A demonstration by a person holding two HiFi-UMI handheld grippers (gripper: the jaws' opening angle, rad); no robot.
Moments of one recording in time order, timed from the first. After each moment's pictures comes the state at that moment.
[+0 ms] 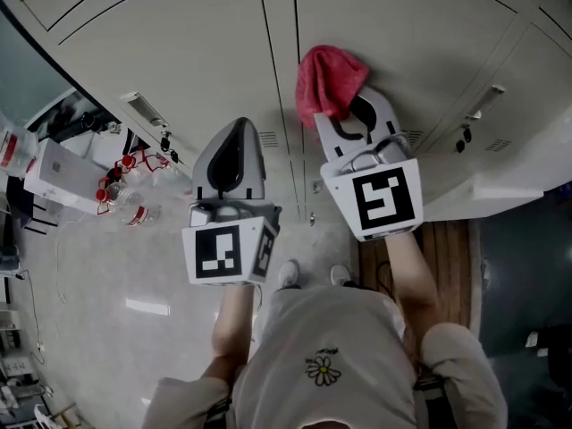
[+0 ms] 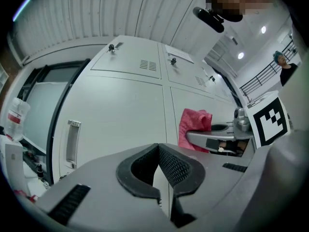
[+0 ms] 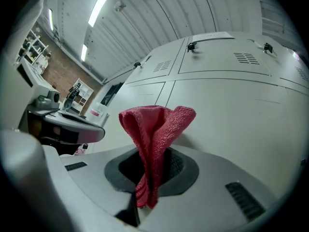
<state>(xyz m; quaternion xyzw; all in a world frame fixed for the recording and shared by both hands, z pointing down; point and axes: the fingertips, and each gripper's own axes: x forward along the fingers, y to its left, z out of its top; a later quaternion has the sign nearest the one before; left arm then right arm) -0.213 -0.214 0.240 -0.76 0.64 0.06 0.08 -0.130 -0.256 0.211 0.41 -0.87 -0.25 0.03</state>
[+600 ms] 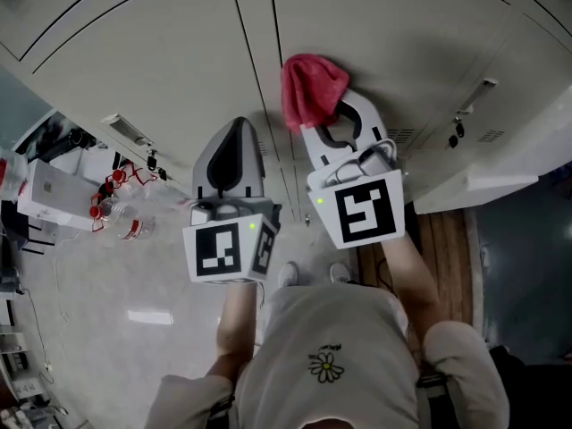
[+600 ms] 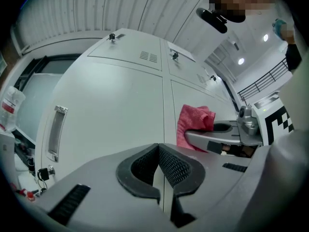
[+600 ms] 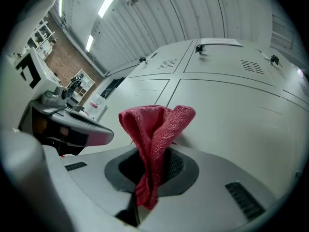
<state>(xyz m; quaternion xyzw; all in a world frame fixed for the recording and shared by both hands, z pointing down) -0.203 -0.244 0.247 -0.78 0.62 0.08 0.07 -0.131 -0.265 0.220 0.43 -0.85 -0.30 0.07</state>
